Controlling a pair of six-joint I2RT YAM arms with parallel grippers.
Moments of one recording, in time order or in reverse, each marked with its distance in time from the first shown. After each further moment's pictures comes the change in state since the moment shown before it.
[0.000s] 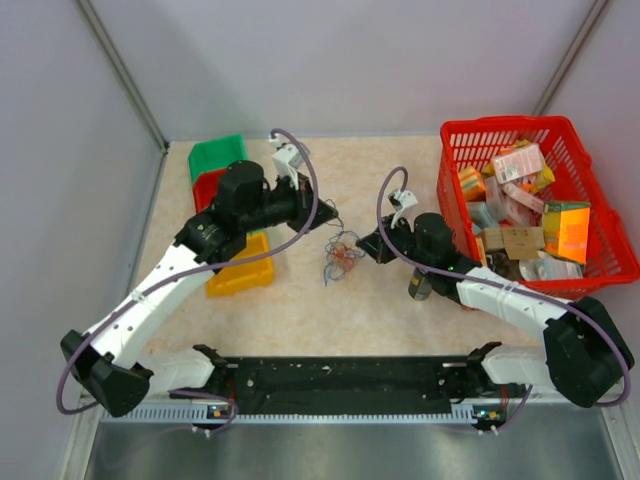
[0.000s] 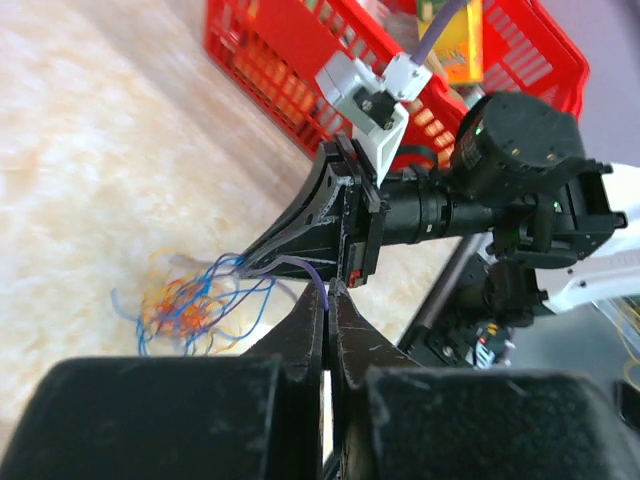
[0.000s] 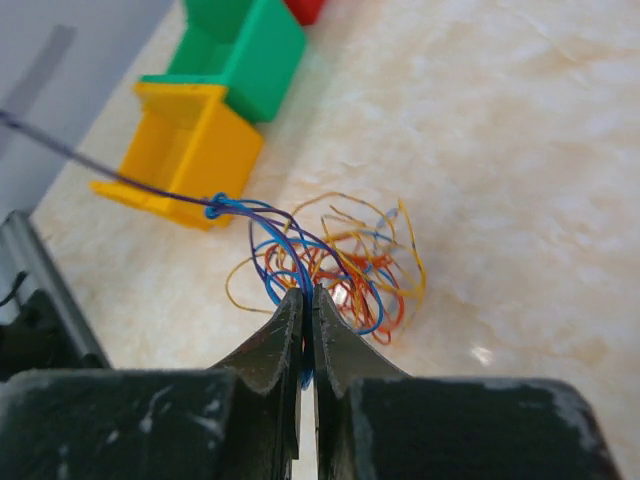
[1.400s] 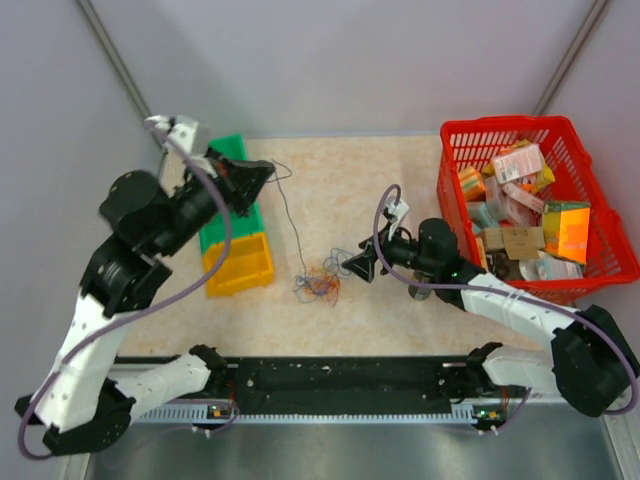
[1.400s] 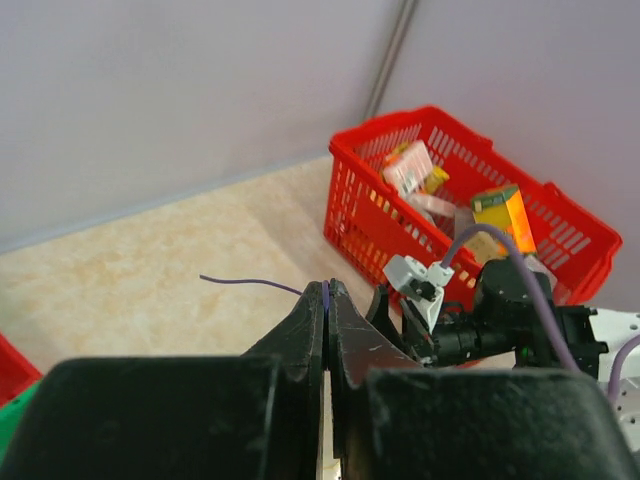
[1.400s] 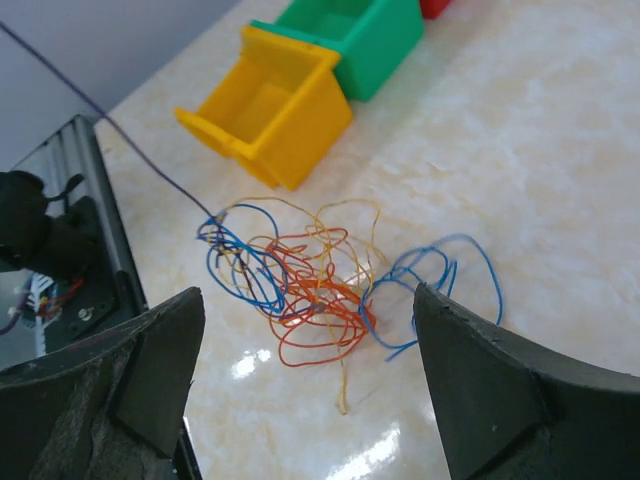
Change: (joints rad) left arm -0.001 -0.280 0.304 -0.182 -0.426 0.154; right arm 0.012 -0.056 -0.037 -0.027 -0.111 -0.148
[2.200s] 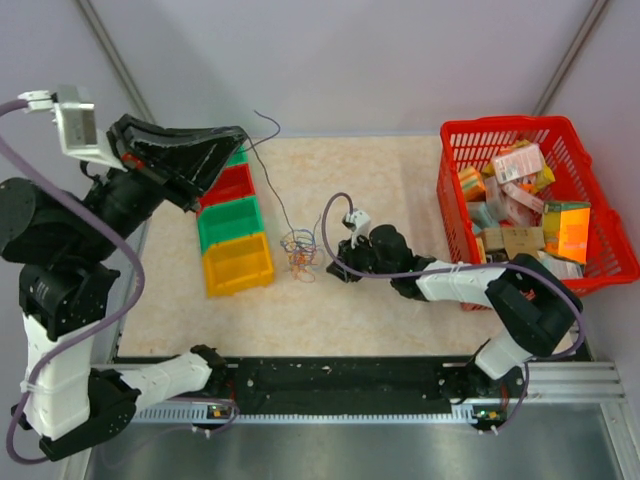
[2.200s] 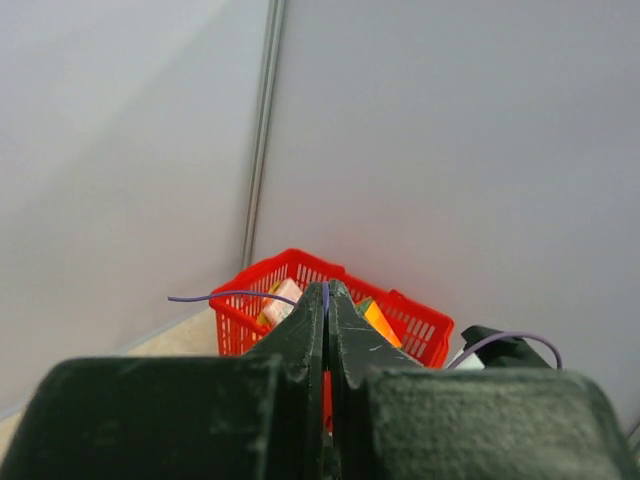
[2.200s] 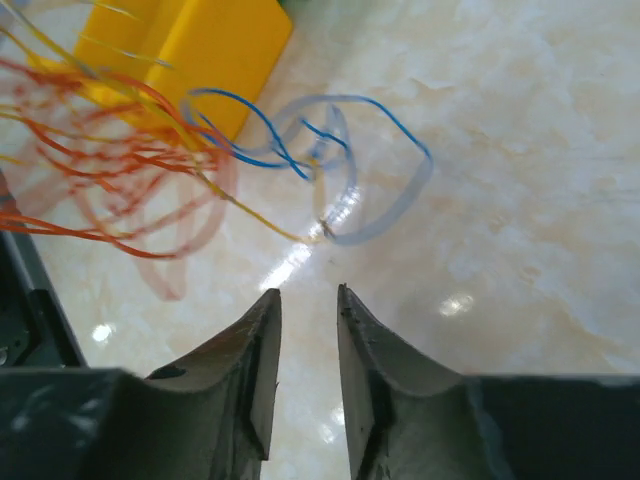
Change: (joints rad) left arm 0.000 0.121 0.388 0.055 0.261 -0.117; right arm 0.166 0.382 0.124 0.073 0.152 0.039
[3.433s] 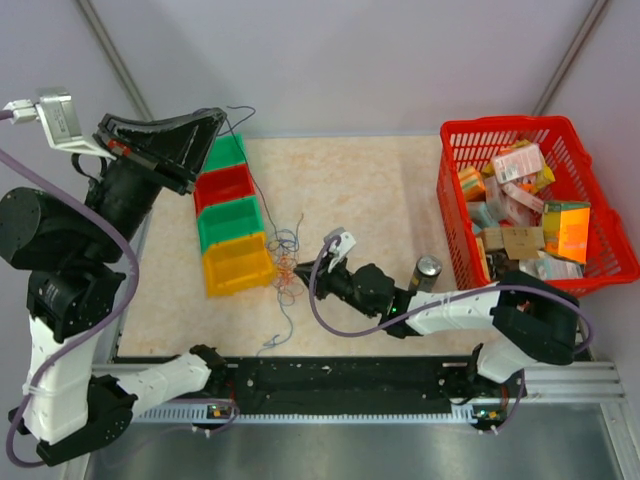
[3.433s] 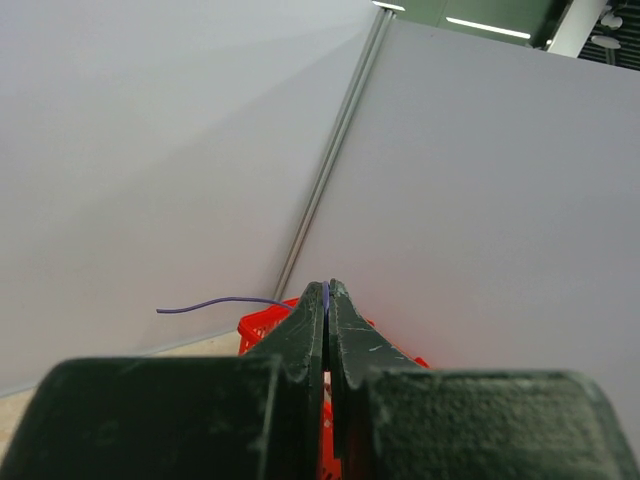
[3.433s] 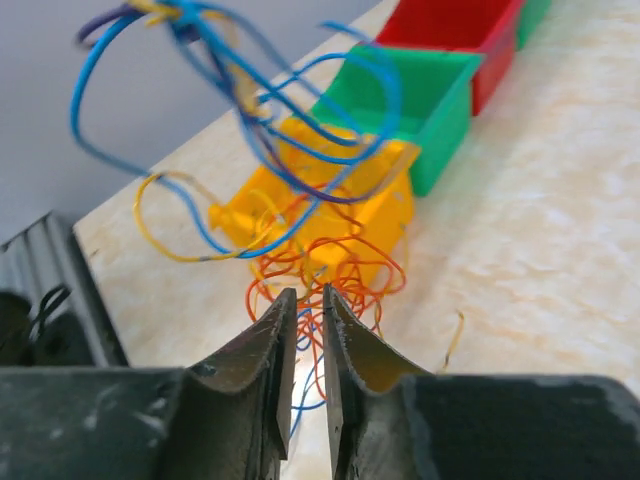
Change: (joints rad) left arm 0.000 -0.042 -0.084 0.104 -0.248 -0.093; right arm 0.386 -0.048 -0.062 0.429 0.448 -0.020
